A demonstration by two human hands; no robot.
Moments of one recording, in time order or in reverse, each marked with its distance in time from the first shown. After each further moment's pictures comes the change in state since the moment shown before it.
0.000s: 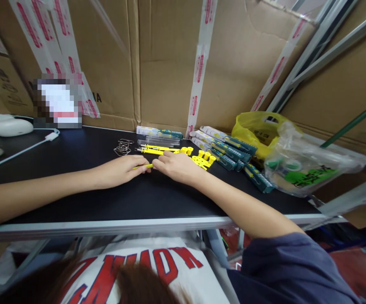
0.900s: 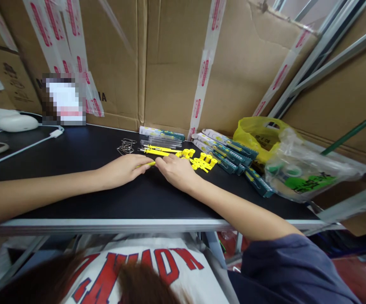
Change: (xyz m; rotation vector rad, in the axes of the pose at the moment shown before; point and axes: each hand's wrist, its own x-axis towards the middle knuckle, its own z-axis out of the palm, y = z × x) left_hand 0.000 0.003 0.002 0.031 0.087 -0.004; right_hand 0.005 -0.021 -0.003 0.049 -0.036 0.281
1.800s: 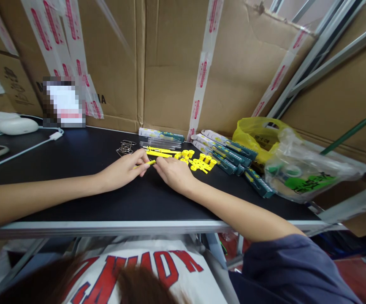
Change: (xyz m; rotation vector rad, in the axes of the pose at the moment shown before) left_hand -0.005 0.000 0.007 -0.352 0.133 -0.082; right_hand 0.001 -0.002 0.012 0.171 0.028 0.118
